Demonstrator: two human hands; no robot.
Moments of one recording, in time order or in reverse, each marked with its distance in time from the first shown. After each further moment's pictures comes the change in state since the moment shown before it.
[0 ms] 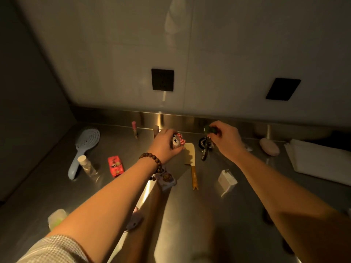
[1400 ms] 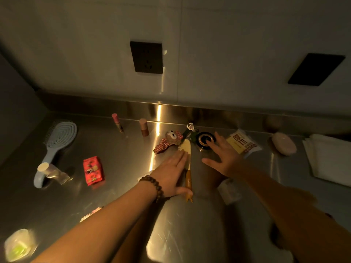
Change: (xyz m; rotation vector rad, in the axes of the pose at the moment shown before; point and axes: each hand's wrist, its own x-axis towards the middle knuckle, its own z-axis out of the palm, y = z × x) left_hand -0.001 -0.041 0.106 0.307 -0.507 0.204; right_hand 0.018 0.135 0.059 -0.275 -0.471 -0.002
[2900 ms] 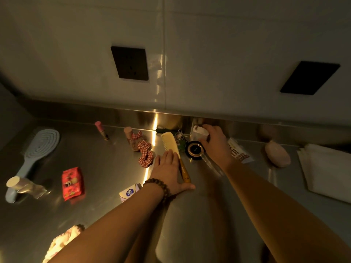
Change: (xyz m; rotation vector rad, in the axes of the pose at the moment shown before) left_hand 0.069 0.011 0.019 0.091 0.010 -0.322; right_hand 0.084 0.020 -0.011 0.270 0.379 0.128
